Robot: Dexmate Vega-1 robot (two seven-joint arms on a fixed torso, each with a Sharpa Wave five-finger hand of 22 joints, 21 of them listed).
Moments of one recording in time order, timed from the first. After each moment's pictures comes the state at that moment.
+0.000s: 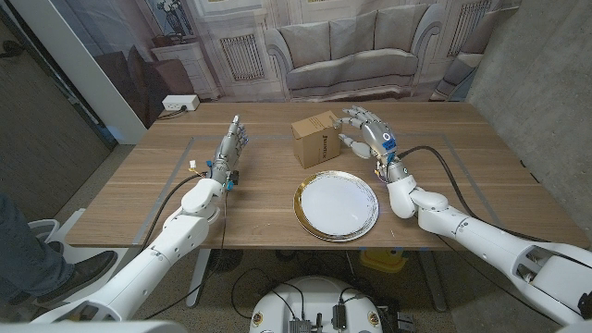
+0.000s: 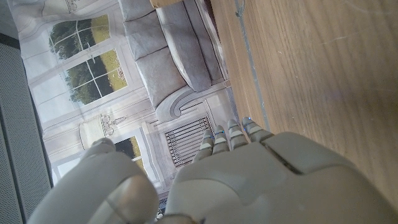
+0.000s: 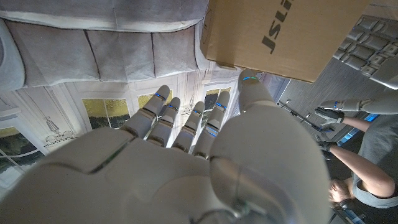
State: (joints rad) left arm 0.96 0.53 0.34 -1.45 -0.63 -0.26 0.12; left_hand 0.38 -0.05 0.15 0.10 0.30 0.00 0.04 0.20 0.19 -0.01 0.00 0.21 0.19 -0.07 0.01 0.19 0.18 -0.09 -0.02 0.20 0.18; right arm -0.63 -0.60 -0.83 -1.20 -0.74 0.22 -1.01; right_hand 0.89 0.00 0.32 -0.15 0.25 0.68 -0.22 0.30 0.22 0.43 -0.20 0.27 0.19 0.34 -0.04 0.20 0.19 0.38 -0.04 0.22 0.18
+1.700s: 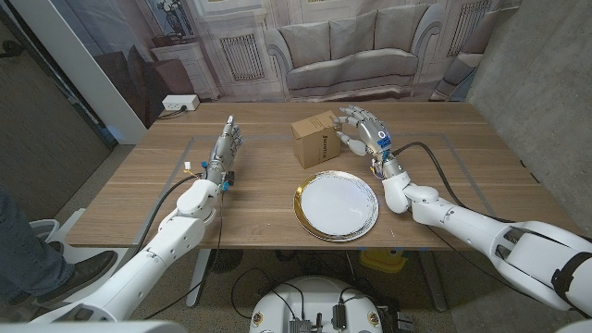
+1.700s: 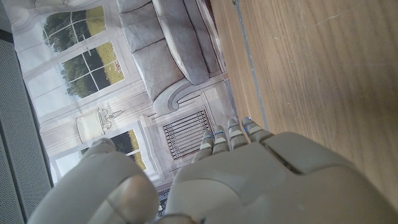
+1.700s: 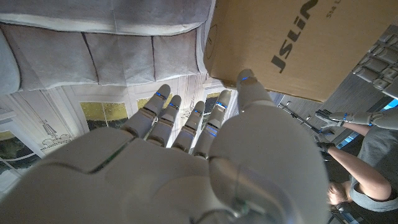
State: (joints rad) left arm 0.98 0.54 0.33 -1.45 -0.64 -0.27 0.13; left_hand 0.39 -0.05 0.14 0.10 0.30 0.00 0.04 0.20 0.19 -0.01 0.00 0.21 0.19 -0.06 0.01 0.19 0.18 -0.09 -0.02 0.20 0.18; right arm -0.51 -0.53 -0.93 -0.99 -0.72 0.26 -1.11; right_hand 0.90 0.02 0.31 -0.14 0.26 0.70 -0.22 0.31 0.24 0.45 -0.20 0.27 0.20 0.38 -0.04 0.21 0.20 0.40 -0.05 0.22 0.19
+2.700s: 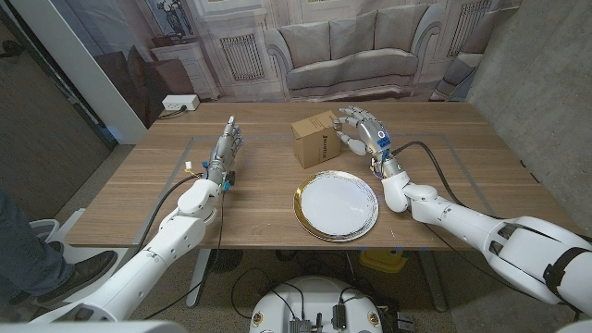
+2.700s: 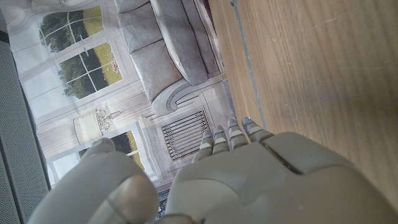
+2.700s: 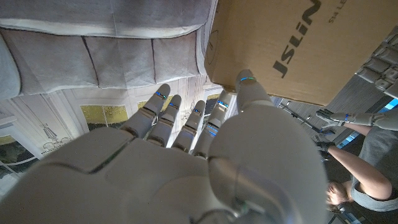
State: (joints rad) left arm 0.98 0.54 0.33 -1.46 -0.63 -0.25 0.15; left_hand 0.39 -0.05 0.14 0.10 0.29 0.00 0.04 0.20 0.19 -0.01 0.00 0.21 0.19 -0.06 0.01 0.19 0.18 -0.09 -0.02 0.20 0.18; right arm -0.48 -0.48 -0.93 -0.89 -0.74 0.31 -1.12; right_hand 0.90 0.02 0.30 -0.14 0.26 0.73 -0.22 0.33 0.24 0.45 -0.21 0.27 0.20 0.39 -0.04 0.21 0.21 0.41 -0.04 0.22 0.19
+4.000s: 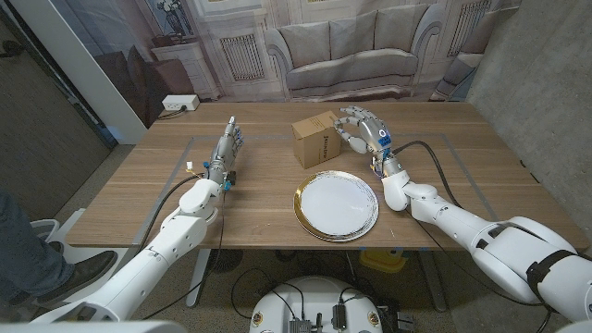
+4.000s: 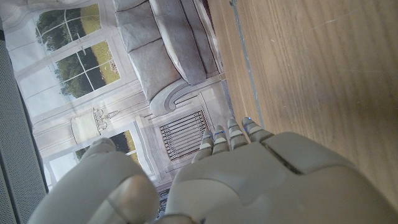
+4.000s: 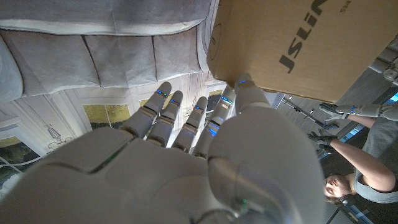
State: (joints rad) left arm 0.97 0.53 0.33 -1.45 -0.64 -0.25 0.15; left_hand 0.39 -0.05 0.14 0.10 0.29 0.00 0.04 0.20 0.19 -0.01 0.00 0.21 0.19 -0.06 0.01 0.19 0.18 -0.09 -0.02 0.20 0.18; right arm -0.51 -0.38 -0.70 -0.78 -0.93 0.43 -1.12; right_hand 0.89 0.05 0.28 -0.12 0.25 0.89 -0.22 0.40 0.26 0.52 -0.21 0.29 0.20 0.44 -0.05 0.21 0.21 0.44 -0.05 0.23 0.19
